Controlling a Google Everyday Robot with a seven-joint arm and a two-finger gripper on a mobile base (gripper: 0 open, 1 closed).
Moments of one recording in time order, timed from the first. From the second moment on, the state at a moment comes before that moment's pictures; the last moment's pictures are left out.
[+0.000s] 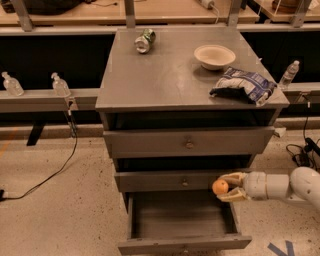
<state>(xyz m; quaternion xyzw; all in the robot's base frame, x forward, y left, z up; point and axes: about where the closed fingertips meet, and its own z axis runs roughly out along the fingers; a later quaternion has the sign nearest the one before) 0.548 -0.252 0.515 -0.54 0.66 0.24 0.46</state>
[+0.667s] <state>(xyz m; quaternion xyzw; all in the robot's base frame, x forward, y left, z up) 0.555 -0.278 0.355 -0.56 0.67 0.24 0.41</state>
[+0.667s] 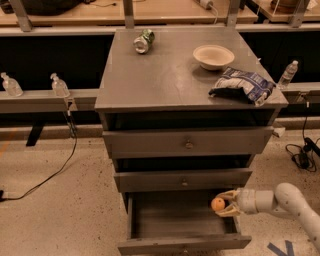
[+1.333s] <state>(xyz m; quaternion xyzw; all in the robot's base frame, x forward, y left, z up) 0.548 -0.266 0.261 -0.53 0.71 0.26 0.38</state>
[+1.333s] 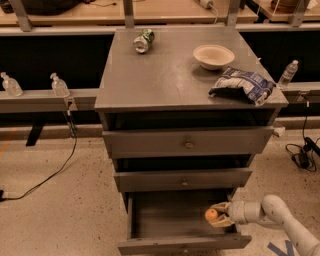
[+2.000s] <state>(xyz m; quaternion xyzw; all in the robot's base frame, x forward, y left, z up) 0.566 -0.239 0.214 -0.46 0.76 0.19 0.42</state>
